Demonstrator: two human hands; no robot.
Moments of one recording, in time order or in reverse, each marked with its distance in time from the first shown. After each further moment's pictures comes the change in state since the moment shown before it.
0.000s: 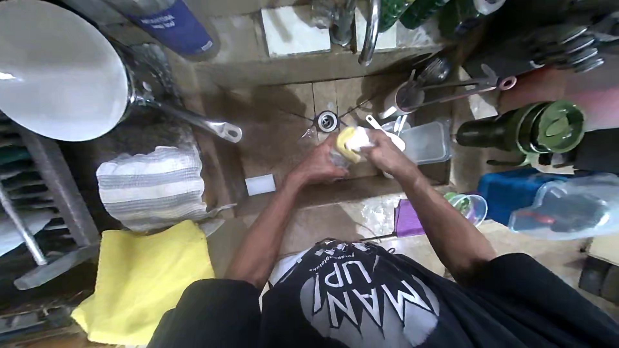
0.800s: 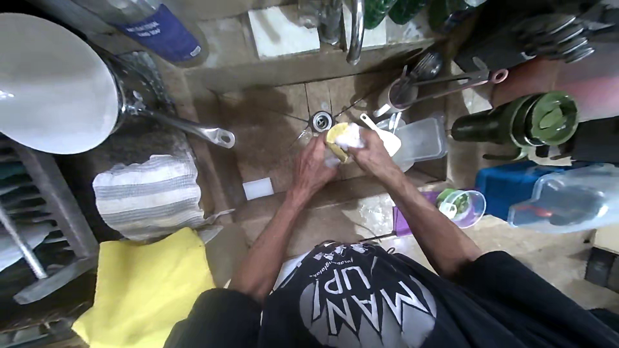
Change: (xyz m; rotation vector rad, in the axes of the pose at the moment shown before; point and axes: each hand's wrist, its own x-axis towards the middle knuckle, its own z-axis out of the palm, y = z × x) left_hand -0.008 -0.006 0.024 0.355 0.493 0.120; right_hand -0.006 -0.016 0.017 -0.035 0.172 -0.017
